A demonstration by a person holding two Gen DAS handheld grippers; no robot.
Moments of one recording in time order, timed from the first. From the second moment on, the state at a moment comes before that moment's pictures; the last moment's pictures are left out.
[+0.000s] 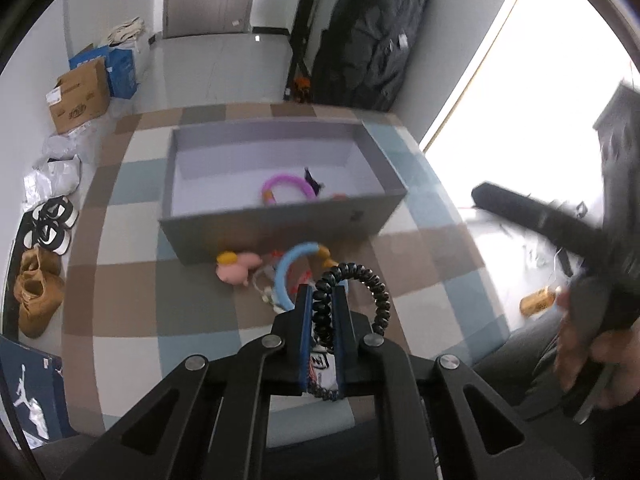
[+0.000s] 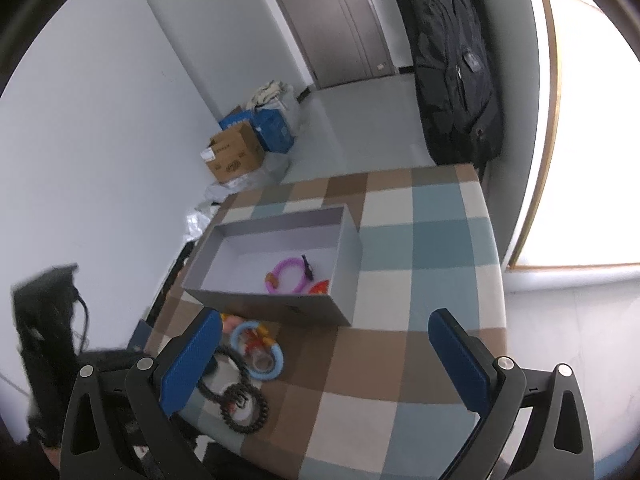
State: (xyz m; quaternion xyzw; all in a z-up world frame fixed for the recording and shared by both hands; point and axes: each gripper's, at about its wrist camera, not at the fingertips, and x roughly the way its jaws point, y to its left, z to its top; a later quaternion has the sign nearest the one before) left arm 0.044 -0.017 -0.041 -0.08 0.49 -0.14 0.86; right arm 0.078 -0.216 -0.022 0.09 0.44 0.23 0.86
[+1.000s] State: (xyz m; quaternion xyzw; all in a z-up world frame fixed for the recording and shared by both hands) left arm 0.048 0.060 -0.014 -0.20 0.41 -0.10 0.88; right arm 0.007 -0.092 -0.094 -0.16 0.49 0.36 0.78
